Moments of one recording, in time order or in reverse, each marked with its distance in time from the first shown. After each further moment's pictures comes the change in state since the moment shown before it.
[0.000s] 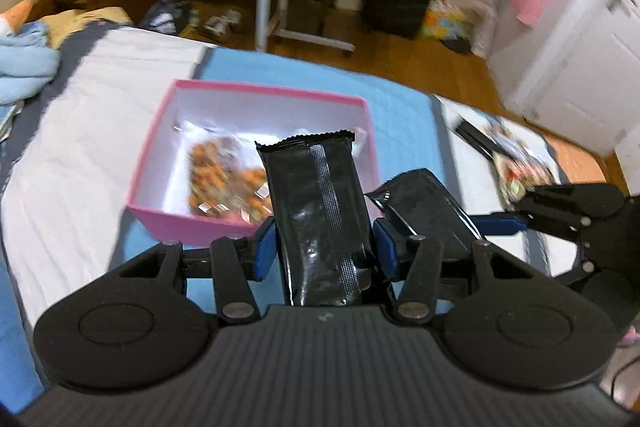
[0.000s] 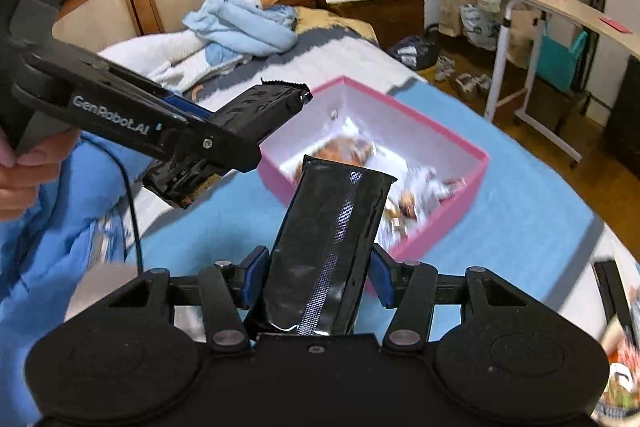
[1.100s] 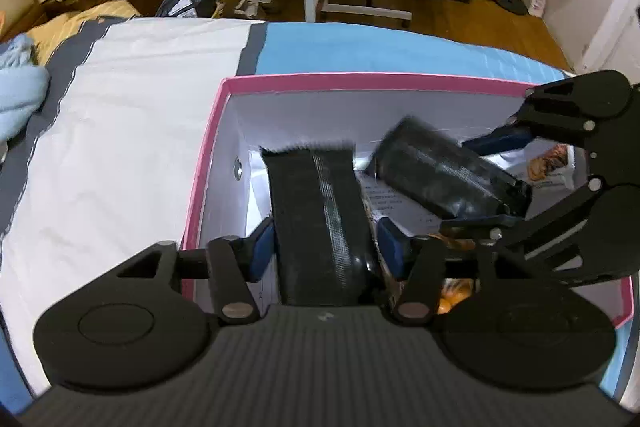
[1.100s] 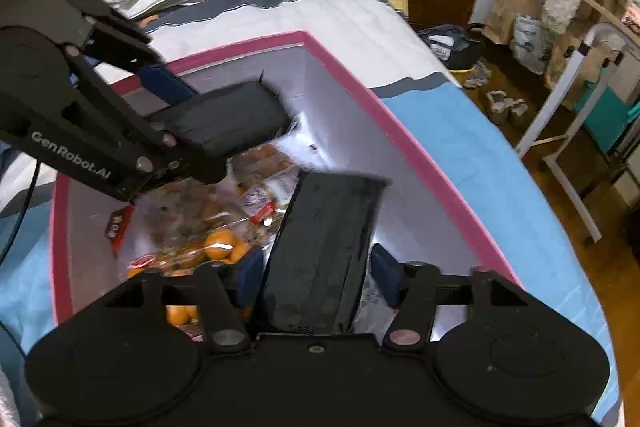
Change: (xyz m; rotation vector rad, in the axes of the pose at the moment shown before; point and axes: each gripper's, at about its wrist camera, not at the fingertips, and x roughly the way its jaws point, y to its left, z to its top) left arm 0.194 0.115 0.055 0.109 0.077 0.127; right arm 0.225 -0.075 0.081 -0.263 0.129 -0.059
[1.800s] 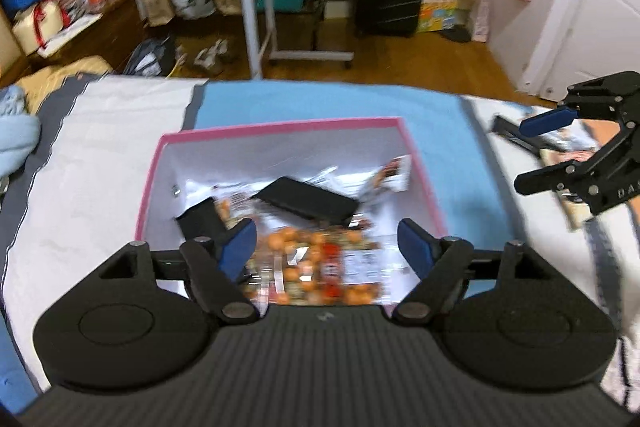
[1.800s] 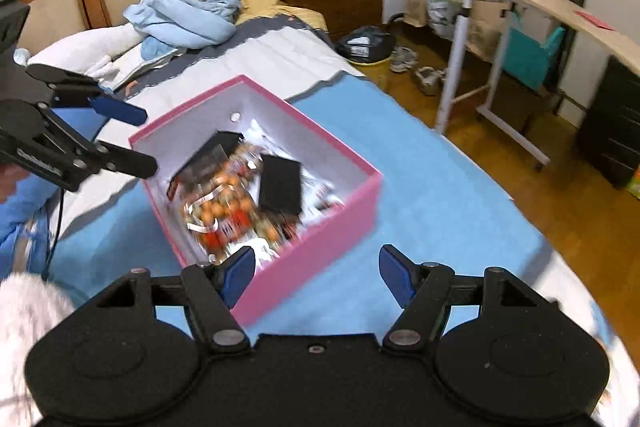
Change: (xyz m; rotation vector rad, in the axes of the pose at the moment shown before) left arm -0.131 -0.097 -0.020 0.086 -0.128 -0.097; right arm -0.198 -0.036 -0.092 0.254 -0.060 -0.040
